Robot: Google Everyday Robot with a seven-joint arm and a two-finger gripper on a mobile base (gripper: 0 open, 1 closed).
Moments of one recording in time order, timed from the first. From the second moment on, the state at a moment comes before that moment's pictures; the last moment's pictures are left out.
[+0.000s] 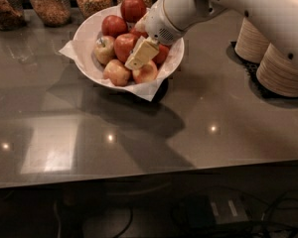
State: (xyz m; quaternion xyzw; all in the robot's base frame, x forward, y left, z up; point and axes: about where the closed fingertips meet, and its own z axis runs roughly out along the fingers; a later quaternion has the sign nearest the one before) arm 0.645 0.015 0.939 -0.62 0.68 0.10 0.39
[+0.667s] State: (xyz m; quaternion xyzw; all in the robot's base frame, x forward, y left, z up) arm 0.671 0.034 0.924 -0.62 0.67 0.11 0.38
